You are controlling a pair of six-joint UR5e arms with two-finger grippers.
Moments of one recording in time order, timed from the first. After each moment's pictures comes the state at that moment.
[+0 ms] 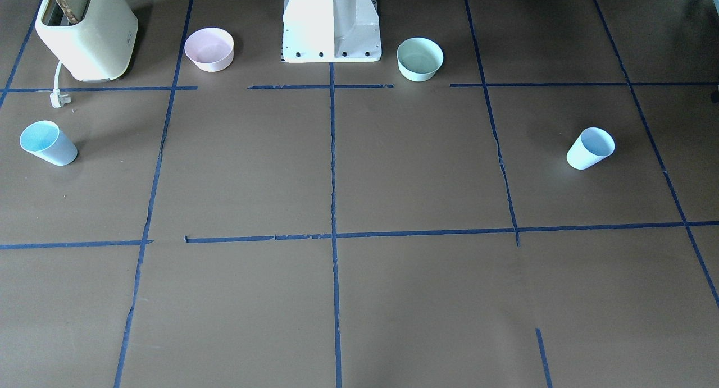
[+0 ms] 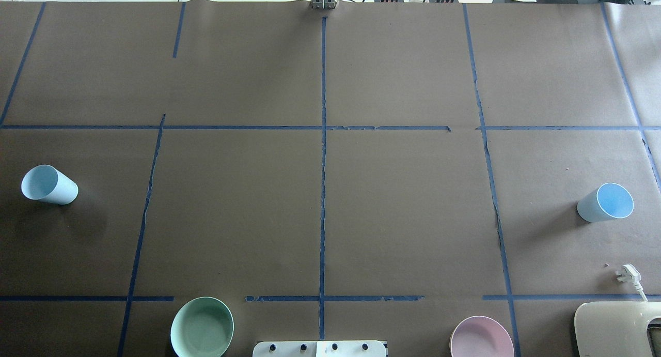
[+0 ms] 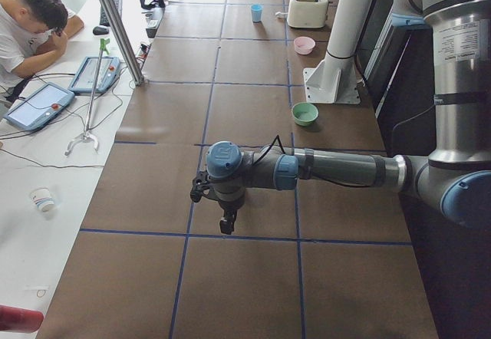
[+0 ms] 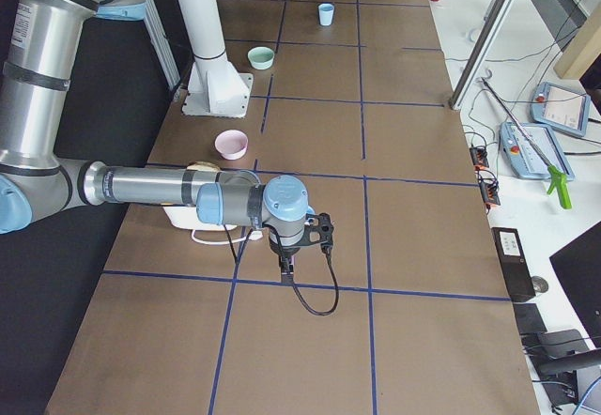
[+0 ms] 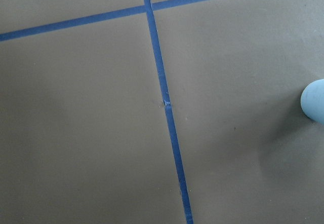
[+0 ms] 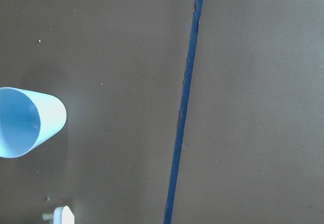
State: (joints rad) left arm -1.51 -1.45 -1.78 -1.57 -2.37 0.15; right arm 1.53 -1.88 1.88 -1.57 2.38 -0.11
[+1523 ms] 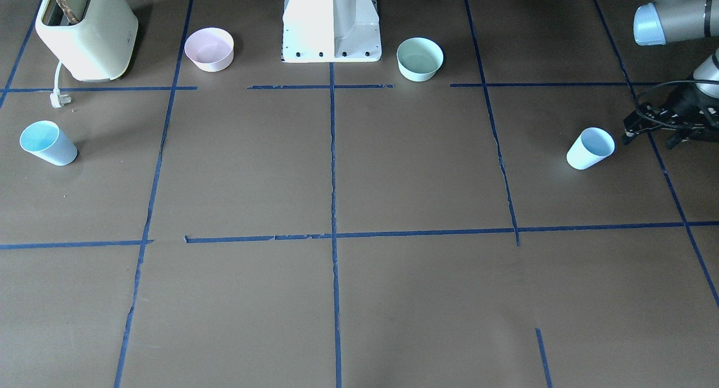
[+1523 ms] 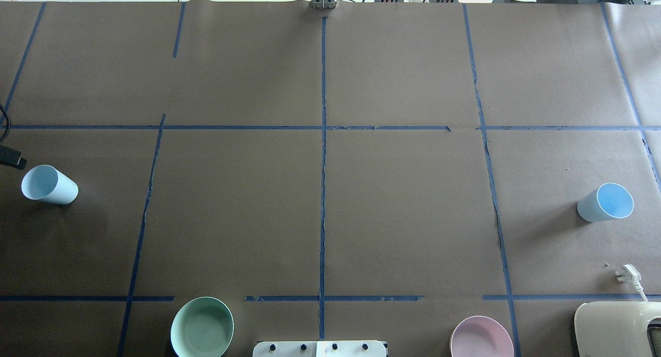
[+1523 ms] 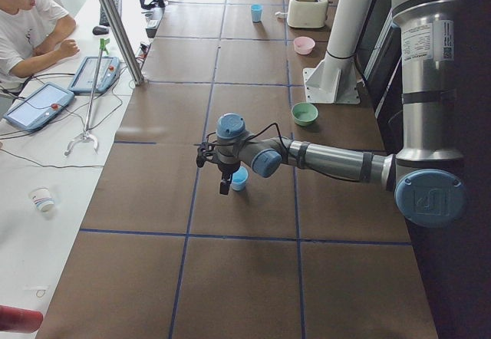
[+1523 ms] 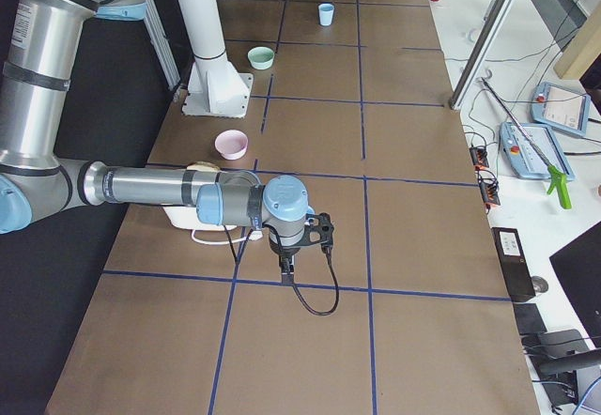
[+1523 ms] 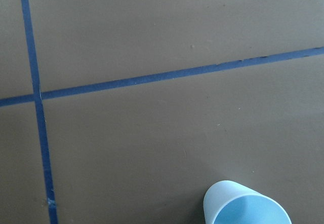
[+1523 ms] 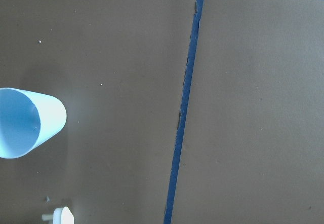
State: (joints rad) left arm -1.09 -1.45 -1.77 -2.02 -2.19 -0.58; right arm 1.53 -1.88 1.87 -1.56 2.37 -0.11
